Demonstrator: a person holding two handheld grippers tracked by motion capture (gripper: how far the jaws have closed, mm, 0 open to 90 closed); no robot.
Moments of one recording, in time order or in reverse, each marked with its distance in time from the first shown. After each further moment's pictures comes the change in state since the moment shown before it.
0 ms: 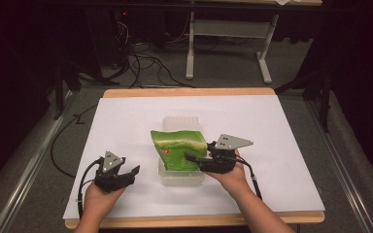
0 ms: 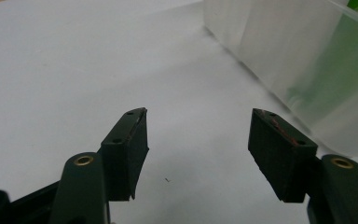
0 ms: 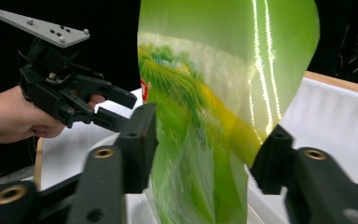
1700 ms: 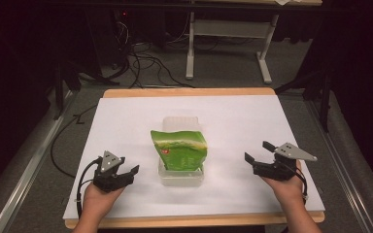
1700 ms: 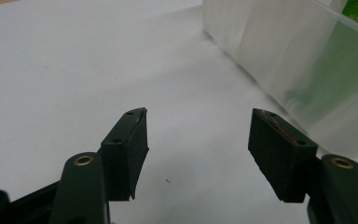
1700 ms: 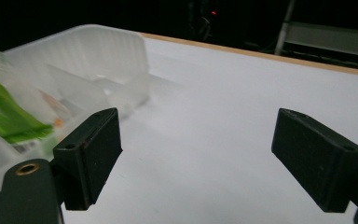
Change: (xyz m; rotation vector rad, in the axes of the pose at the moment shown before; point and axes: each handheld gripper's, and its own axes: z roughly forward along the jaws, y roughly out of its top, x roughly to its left) left arm 0.002 0.001 -0.002 -0.011 -0.005 -0.006; right arm -0.046 -0.040 -0.143 0.077 -0.541 0.077
